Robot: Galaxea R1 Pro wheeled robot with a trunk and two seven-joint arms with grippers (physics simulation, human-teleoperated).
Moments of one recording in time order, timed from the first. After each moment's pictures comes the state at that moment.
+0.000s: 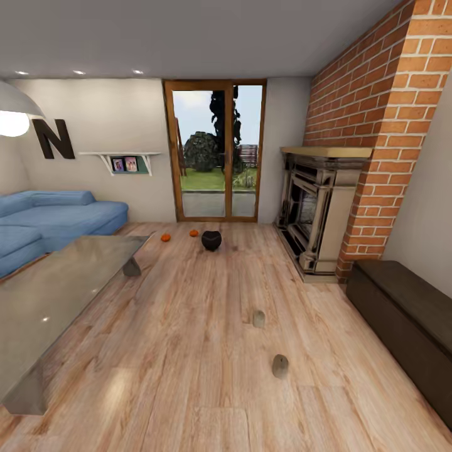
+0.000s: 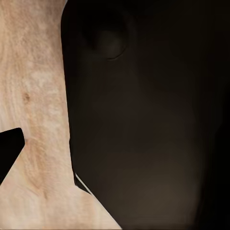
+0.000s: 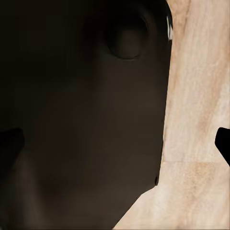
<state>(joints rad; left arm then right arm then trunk) 0.00 0.00 0.00 0.00 0.00 0.00 0.00 0.00 0.00 0.00 0.00 0.00 0.00 0.00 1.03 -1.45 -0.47</state>
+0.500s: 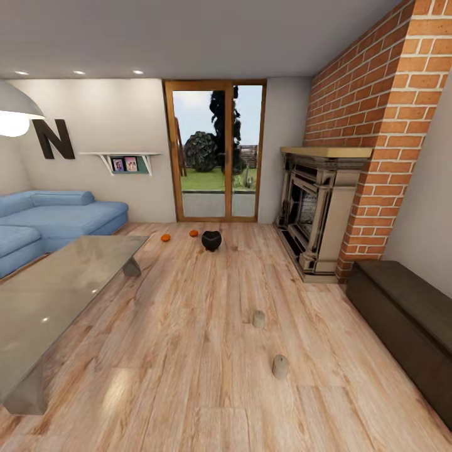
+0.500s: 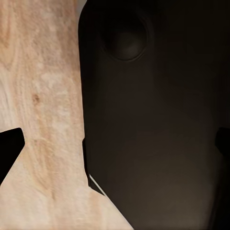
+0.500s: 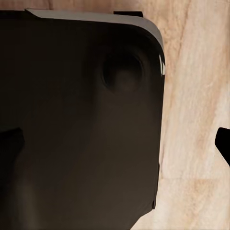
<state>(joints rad) 0.01 0.02 0.00 -0.02 -0.01 0.01 0.00 -0.03 0.00 0.00 0.01 0.00 -0.03 0.00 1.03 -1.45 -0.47</state>
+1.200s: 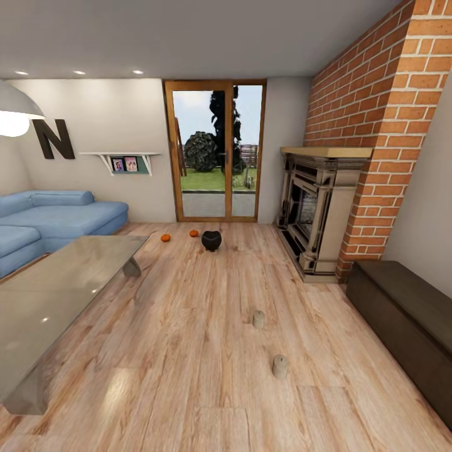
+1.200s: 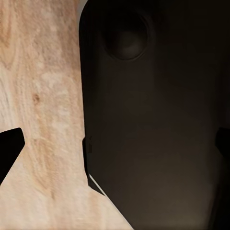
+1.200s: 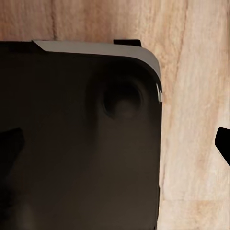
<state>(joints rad) 0.01 0.02 0.00 -0.02 0.00 0.01 0.00 -0.03 0.00 0.00 0.01 0.00 -0.12 0.00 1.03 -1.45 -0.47</state>
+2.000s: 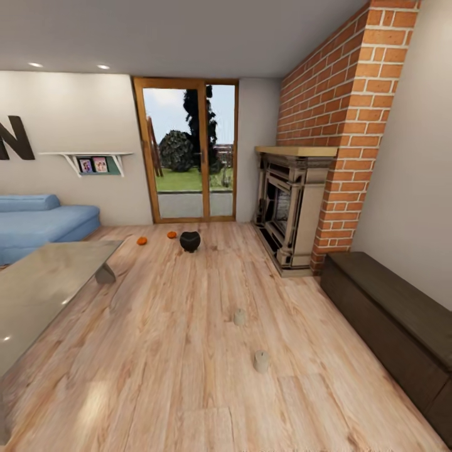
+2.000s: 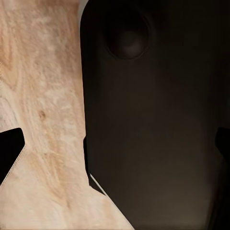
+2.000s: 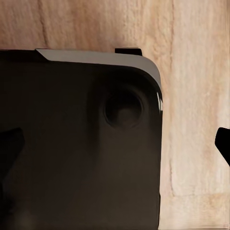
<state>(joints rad) 0.01 0.02 0.00 -0.02 0.00 0.00 0.00 -0.03 0.00 0.00 0.01 0.00 -0.16 0.00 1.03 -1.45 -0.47</state>
